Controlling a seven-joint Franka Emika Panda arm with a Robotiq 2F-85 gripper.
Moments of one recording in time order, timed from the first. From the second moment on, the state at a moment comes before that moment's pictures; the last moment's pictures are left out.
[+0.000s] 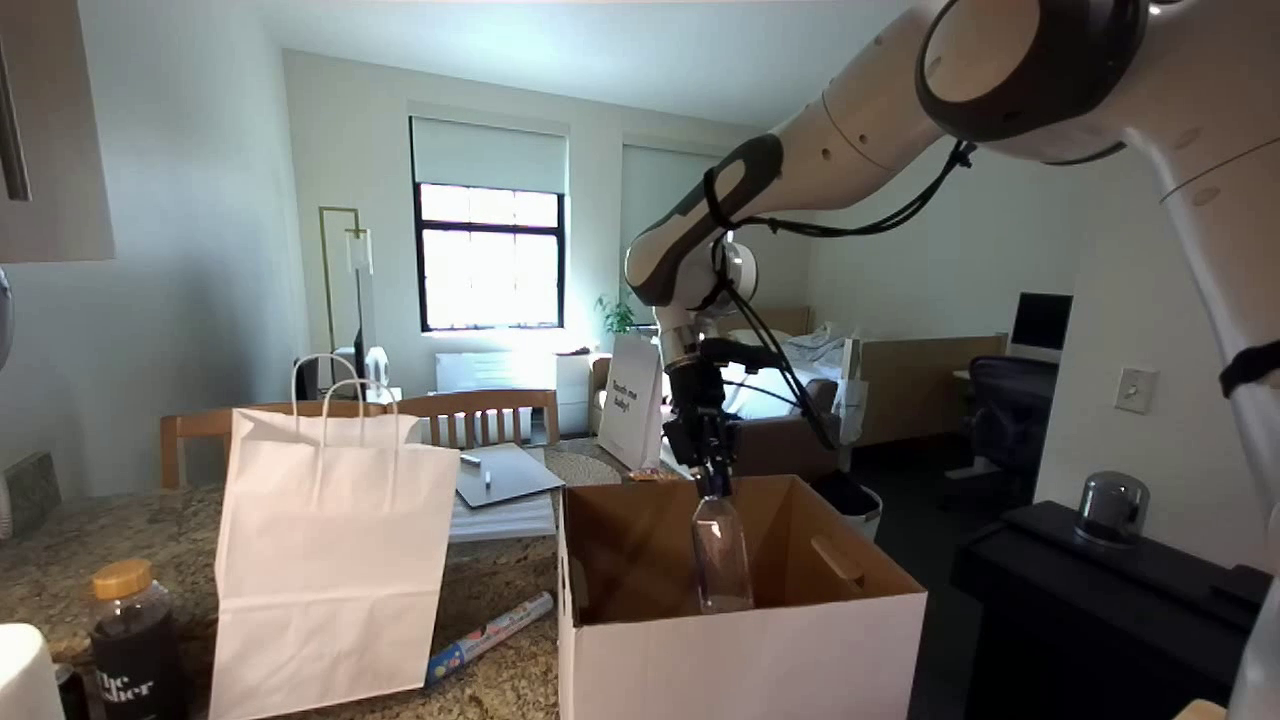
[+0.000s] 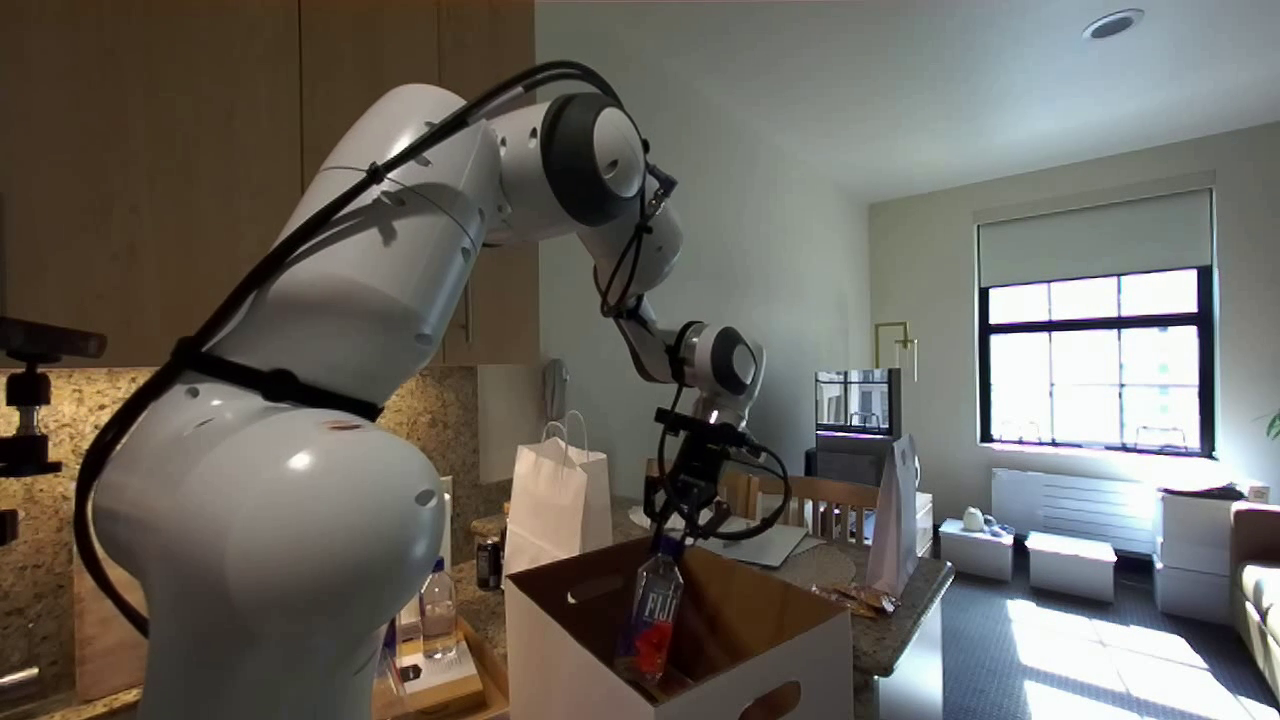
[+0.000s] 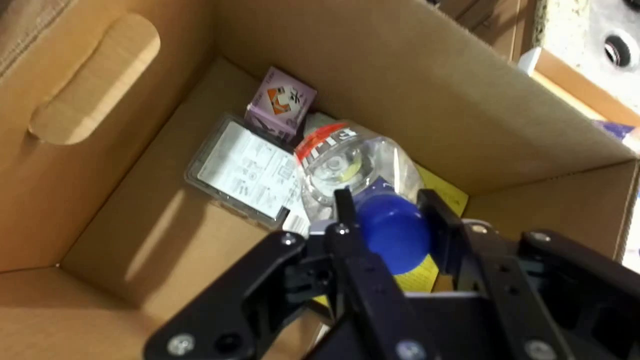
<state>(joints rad) 0.03 0.45 0.03 -1.73 0.13 1.64 -0.22</state>
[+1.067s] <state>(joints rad) 0.06 0.36 -0.01 -2.07 0.09 2.26 0.17</state>
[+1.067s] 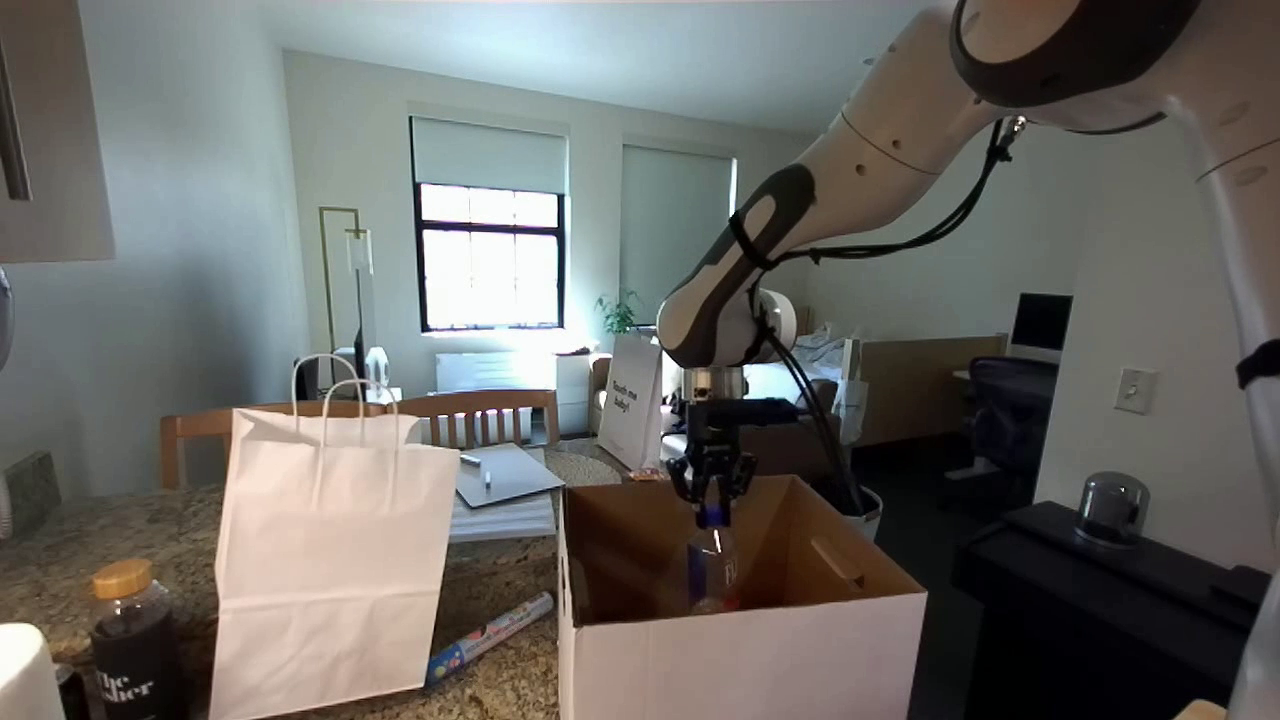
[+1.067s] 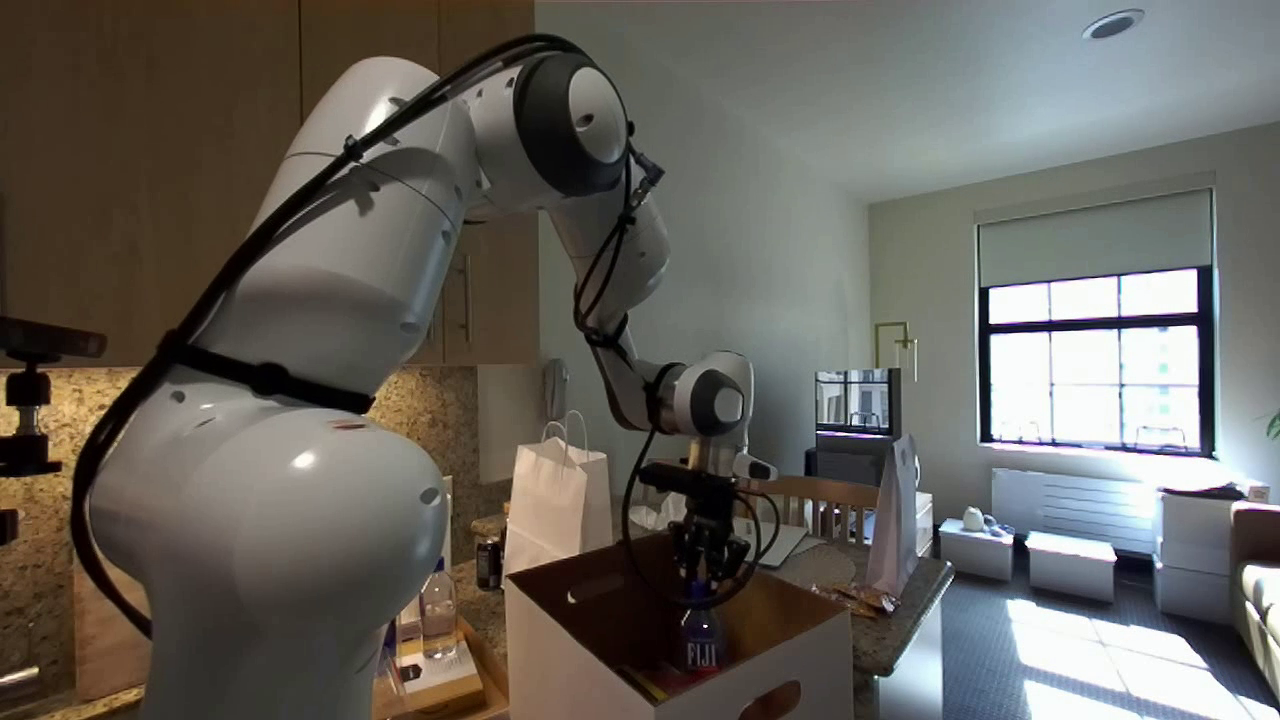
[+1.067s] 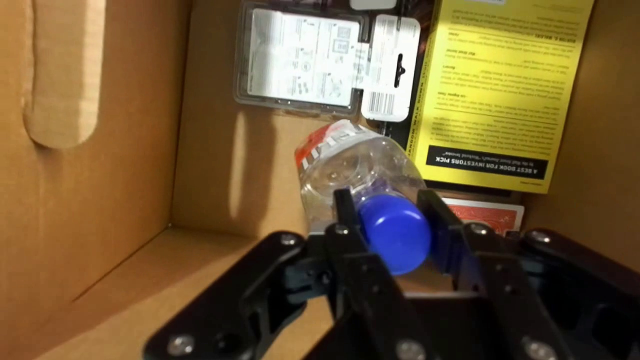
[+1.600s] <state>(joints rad) 0.03 0.30 -0.01 -2.18 0.18 2.36 0.17</state>
